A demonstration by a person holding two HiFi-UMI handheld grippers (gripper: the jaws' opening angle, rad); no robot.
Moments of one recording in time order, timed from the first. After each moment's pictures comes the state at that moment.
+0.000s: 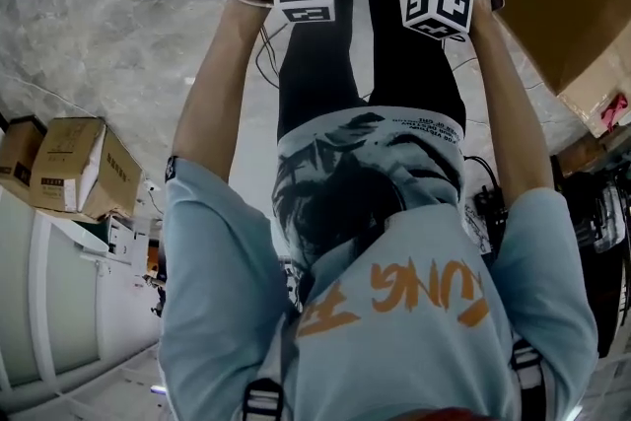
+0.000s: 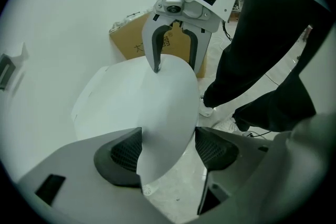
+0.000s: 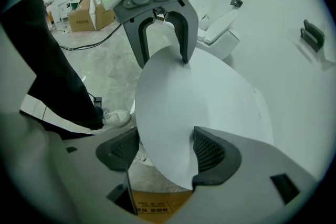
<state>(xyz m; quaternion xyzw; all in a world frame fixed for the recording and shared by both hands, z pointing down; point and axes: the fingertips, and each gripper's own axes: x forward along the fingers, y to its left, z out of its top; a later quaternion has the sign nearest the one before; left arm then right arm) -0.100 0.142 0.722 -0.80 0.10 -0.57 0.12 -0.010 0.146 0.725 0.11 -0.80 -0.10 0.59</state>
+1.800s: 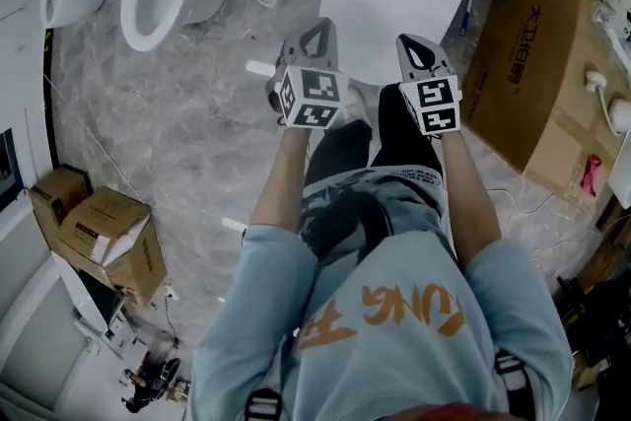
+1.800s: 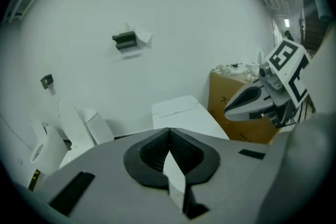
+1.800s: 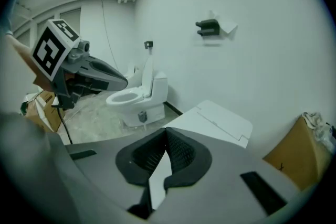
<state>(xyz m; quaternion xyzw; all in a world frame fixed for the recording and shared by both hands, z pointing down) -0.176 0.057 0.432 -0.79 0.51 -0.33 -0.12 -0.050 0.067 0.465 0.38 -0.86 0.13 0.30</state>
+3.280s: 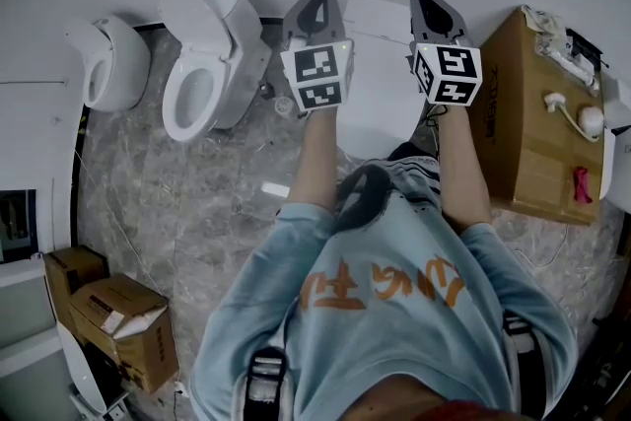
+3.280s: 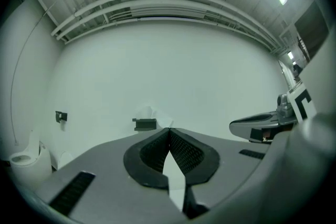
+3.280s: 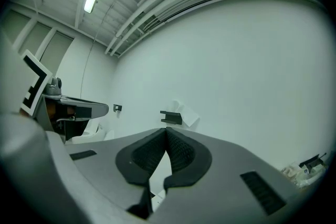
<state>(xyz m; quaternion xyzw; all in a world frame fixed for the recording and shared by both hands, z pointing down) -0.149 -0.024 0.088 -0.79 0.61 -0.01 0.04 0.000 -0.033 0.103 0.56 -0.83 -0.05 0.01</state>
